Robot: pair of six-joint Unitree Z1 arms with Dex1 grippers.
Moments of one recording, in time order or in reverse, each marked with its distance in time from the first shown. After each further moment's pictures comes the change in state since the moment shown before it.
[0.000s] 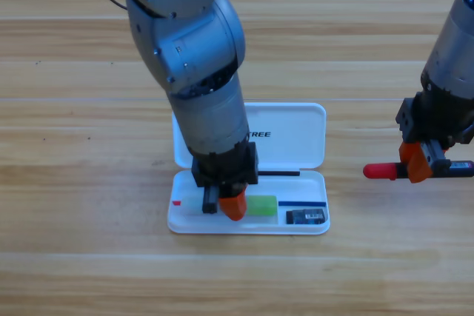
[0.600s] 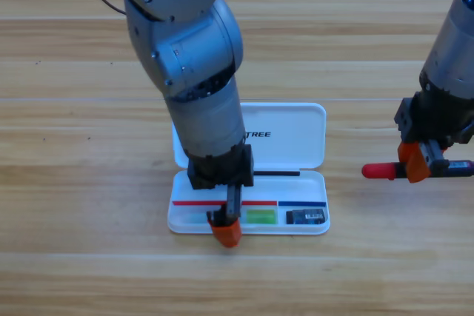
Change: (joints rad) arm 0 0.000 -0.005 0.018 0.001 0.010 -0.017; arm 1 0.008 0.000 -0.004 0.000 -0.004 0.003
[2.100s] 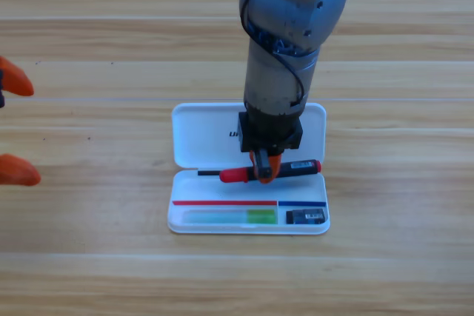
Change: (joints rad) arm 0 0.243 -0.811 0.478 -0.031 0.051 0.020; arm 1 0.222 0.448 -0.670 0.189 -0.034 0.127
